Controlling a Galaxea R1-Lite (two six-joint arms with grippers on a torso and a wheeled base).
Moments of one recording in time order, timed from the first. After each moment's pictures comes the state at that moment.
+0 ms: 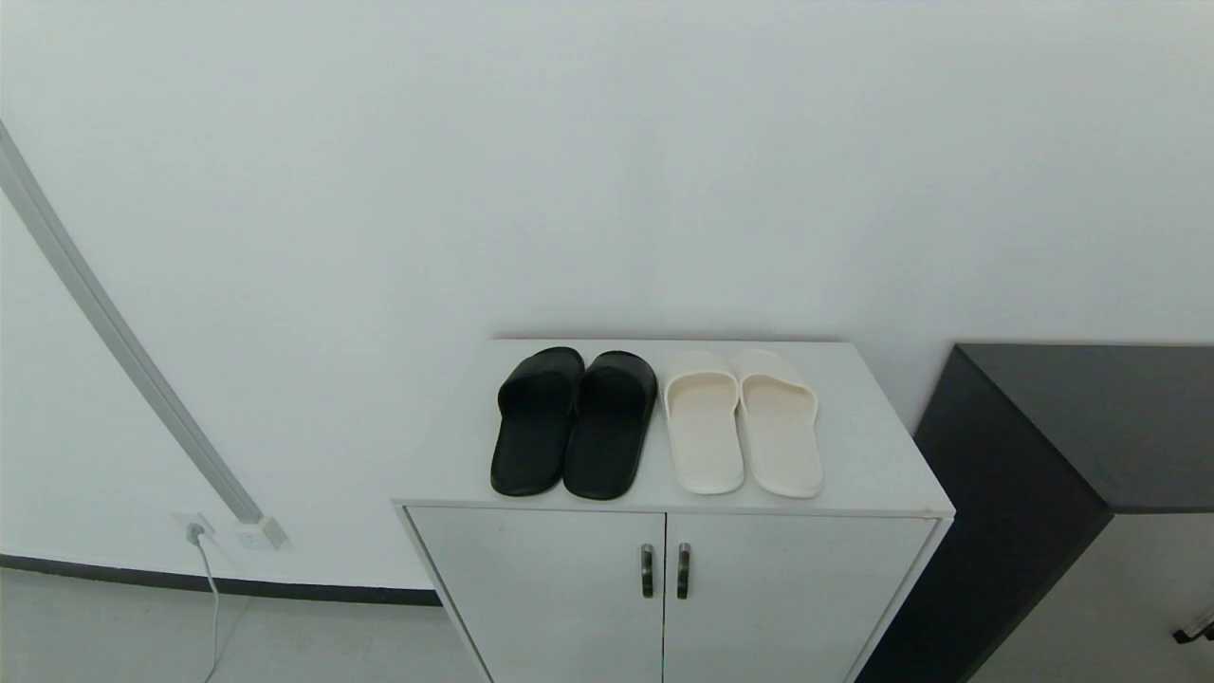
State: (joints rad) left arm 0.00 0.00 0.00 0.00 0.02 -0.08; right arm 0.00 0.06 -0.24 0.09 0.16 0.00
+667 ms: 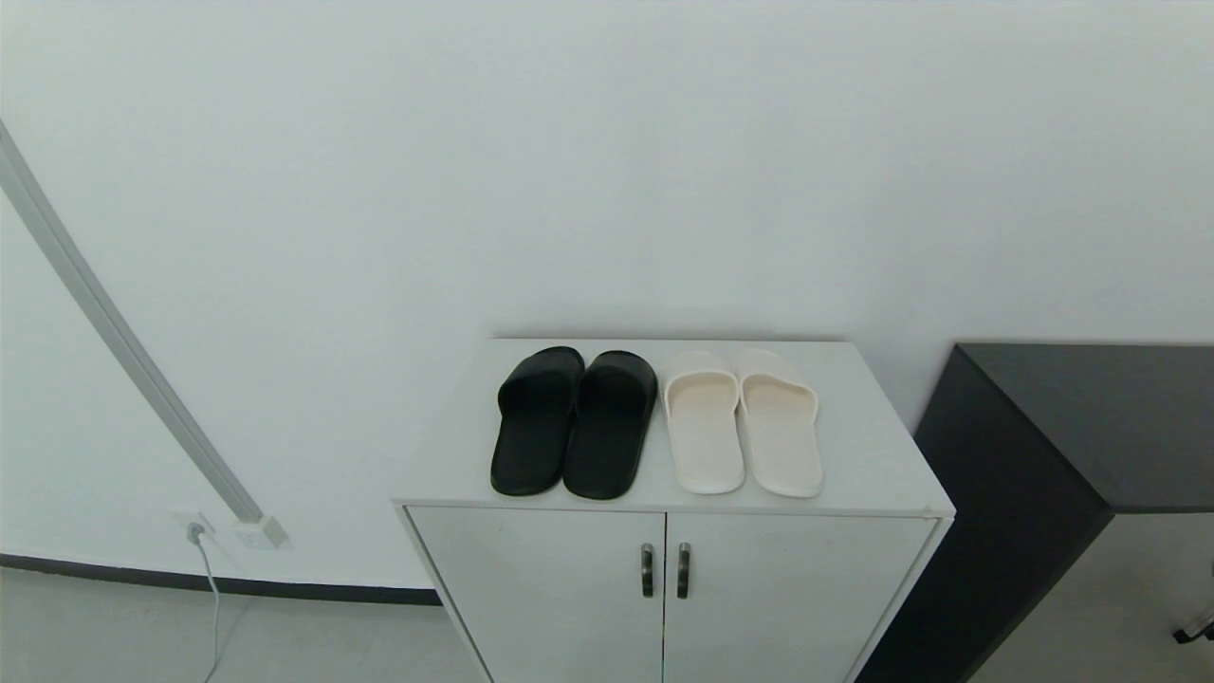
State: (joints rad) left arm 0.00 0.00 0.00 0.00 0.02 -0.08; right arm 0.14 0.73 -0.39 -0.17 0.25 0.03
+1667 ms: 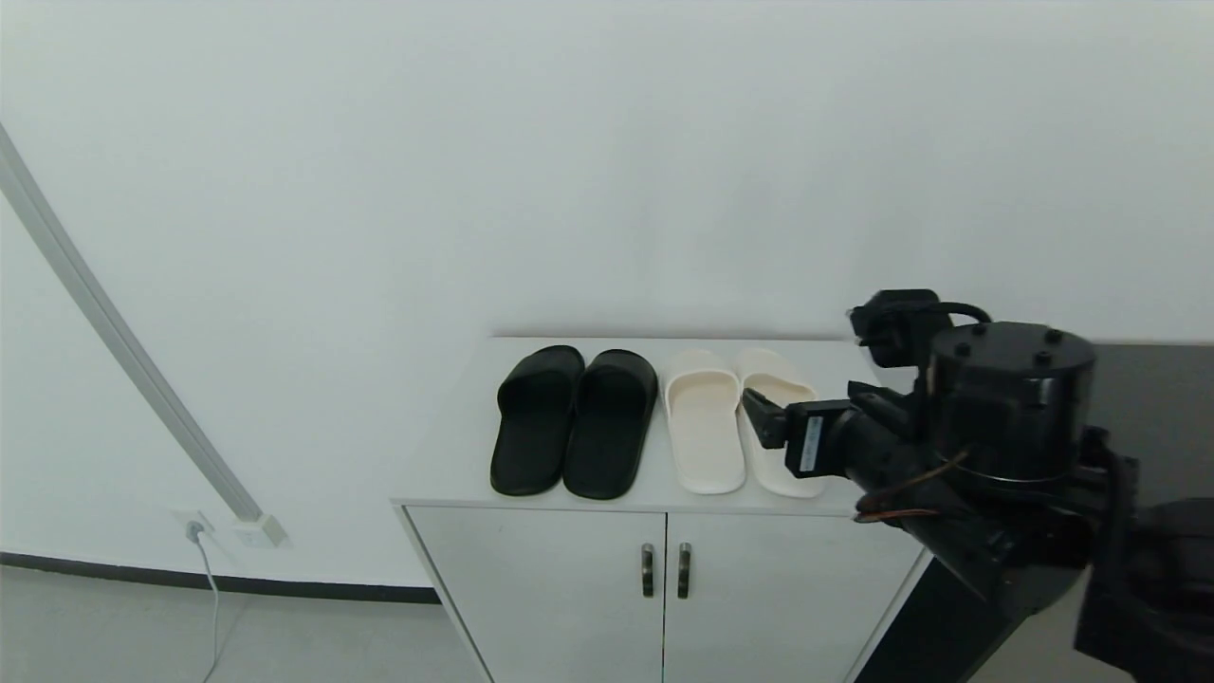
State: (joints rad) left arm 0.00 0.00 0.00 0.00 0.01 -0.08; right arm 0.81 1.70 -0.80 -0.74 -0.59 0.20
